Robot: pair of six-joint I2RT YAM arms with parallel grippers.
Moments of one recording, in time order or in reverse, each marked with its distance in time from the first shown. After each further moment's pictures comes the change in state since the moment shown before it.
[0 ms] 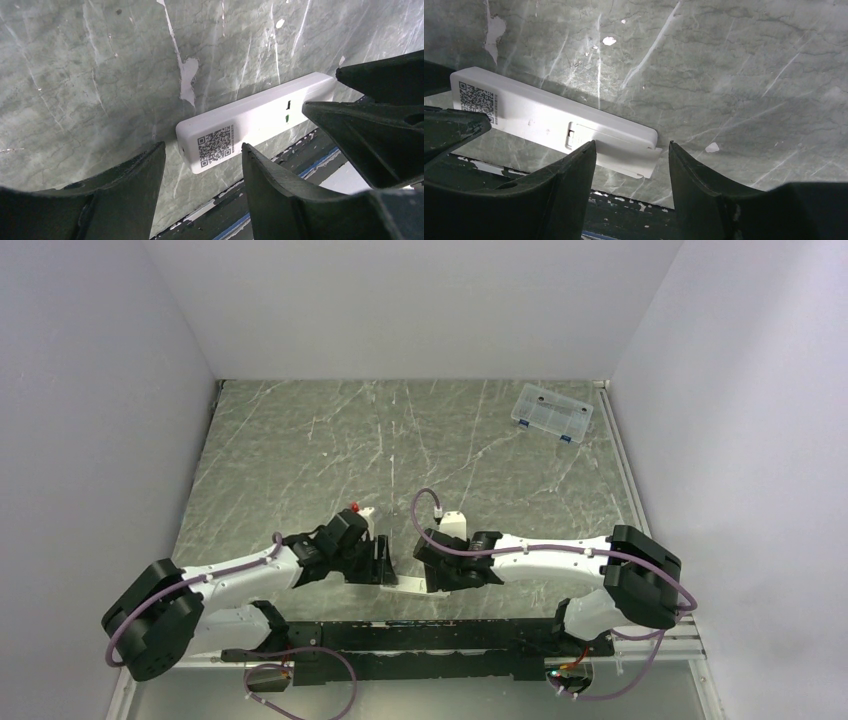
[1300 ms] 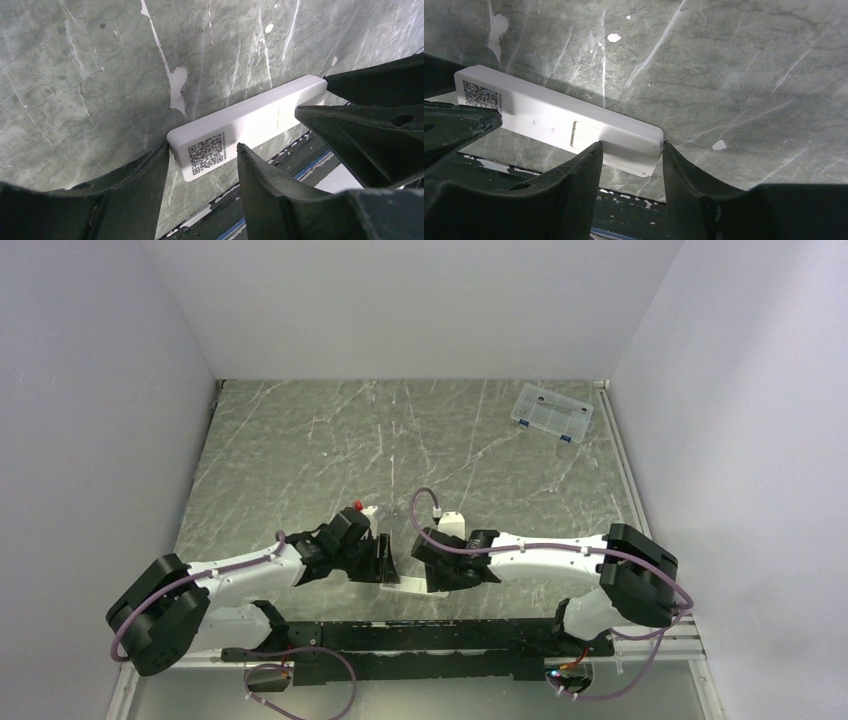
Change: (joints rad) left arm 0.000 0.037 0.014 0.042 0.025 0.015; right arm 0.000 0.018 0.014 -0.004 -0.033 0.019
